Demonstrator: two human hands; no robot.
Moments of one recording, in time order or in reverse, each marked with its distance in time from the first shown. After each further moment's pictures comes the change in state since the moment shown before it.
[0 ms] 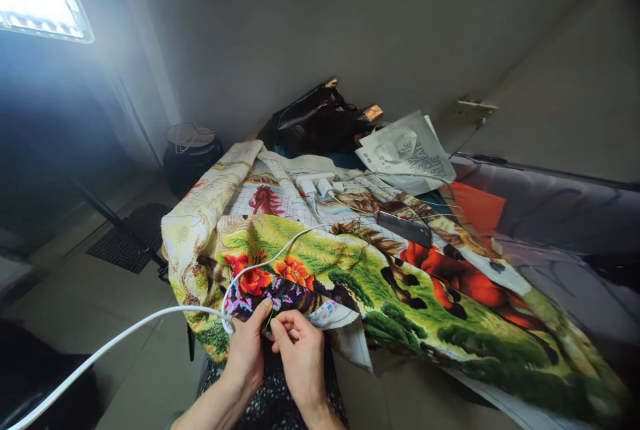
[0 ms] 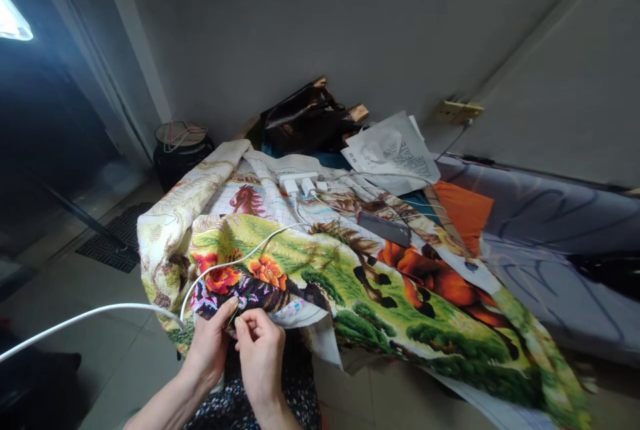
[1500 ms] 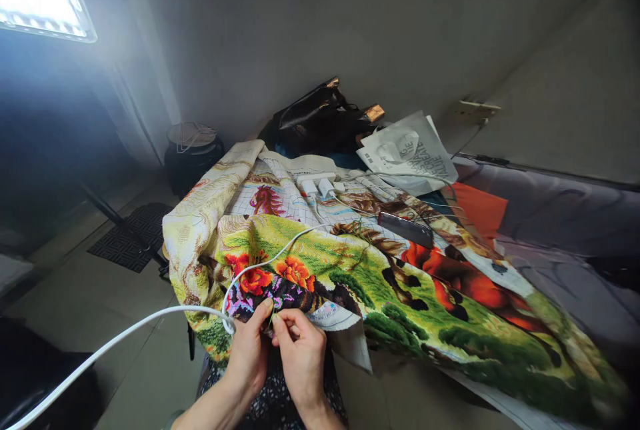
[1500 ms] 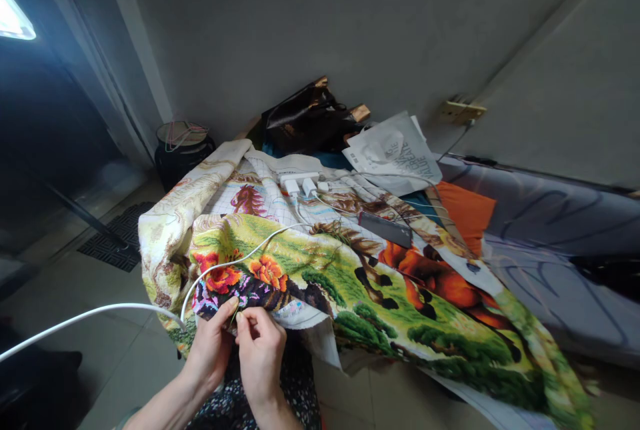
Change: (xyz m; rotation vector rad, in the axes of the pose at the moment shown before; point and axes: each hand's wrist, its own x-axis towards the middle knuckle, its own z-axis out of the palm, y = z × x) left_hand -0.006 0.005 0.005 -0.124 -0.094 -0.050; right_hand 0.002 0.001 0.001 -0.098 0.079 -0.167
